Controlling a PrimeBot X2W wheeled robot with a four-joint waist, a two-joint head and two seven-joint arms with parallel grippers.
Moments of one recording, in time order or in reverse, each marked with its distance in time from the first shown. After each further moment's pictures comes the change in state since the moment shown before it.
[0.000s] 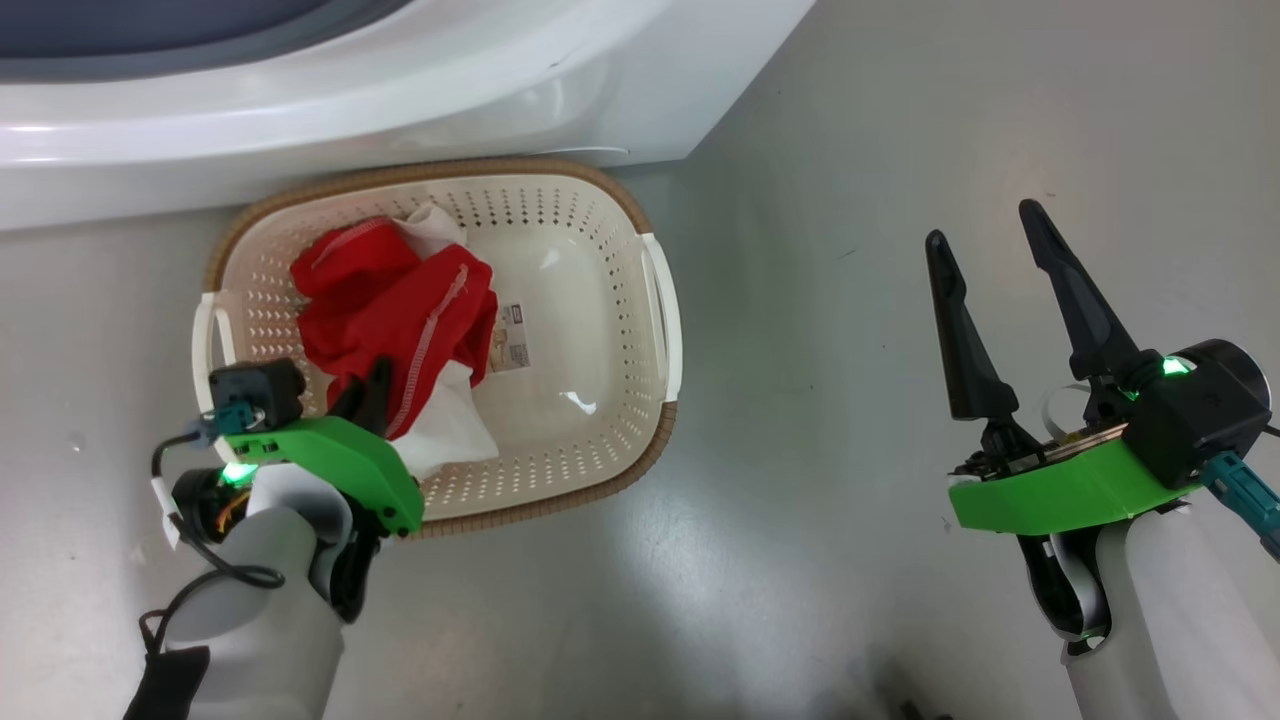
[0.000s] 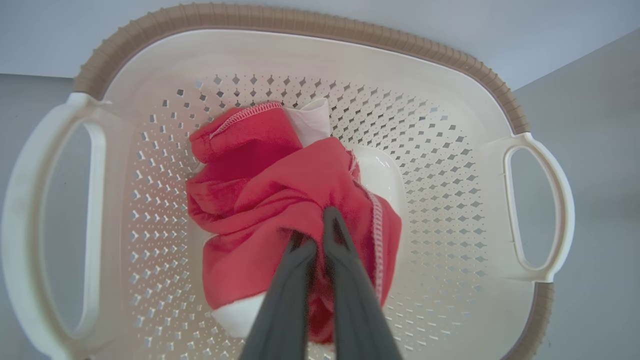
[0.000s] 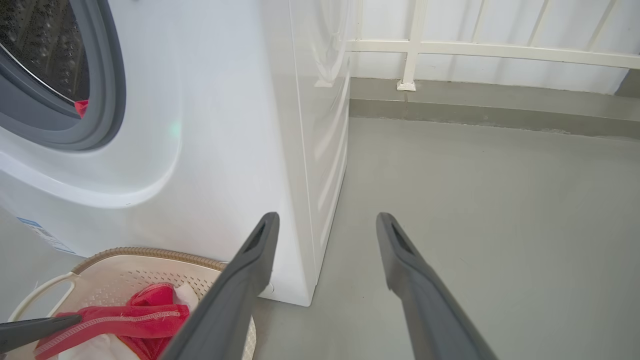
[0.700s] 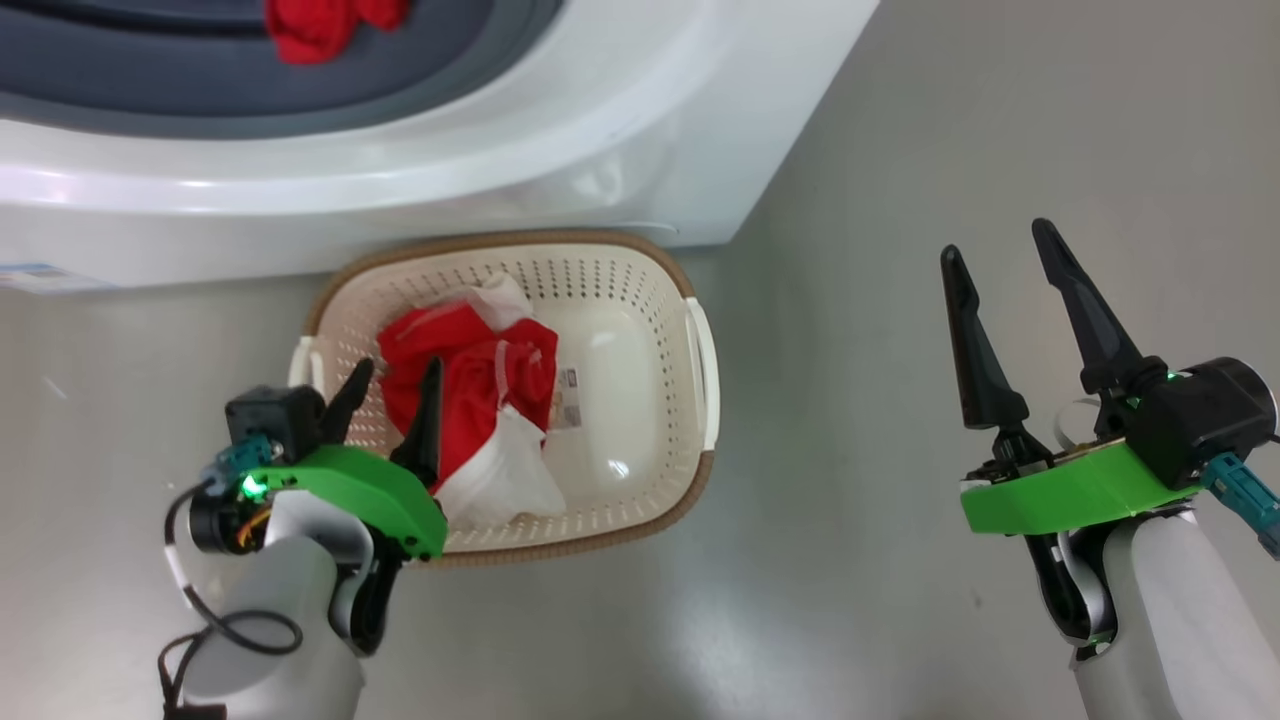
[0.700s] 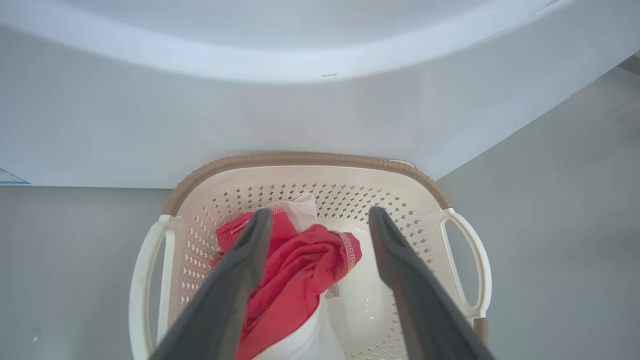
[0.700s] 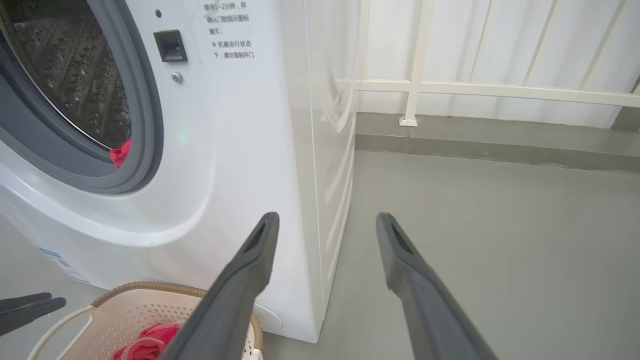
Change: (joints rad) left arm 0.135 -0.010 0.091 -0.244 0.114 0.008 0.000; right arm 0.008 0.000 -0.026 0.042 -0.005 0.000 0.000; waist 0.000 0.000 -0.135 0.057
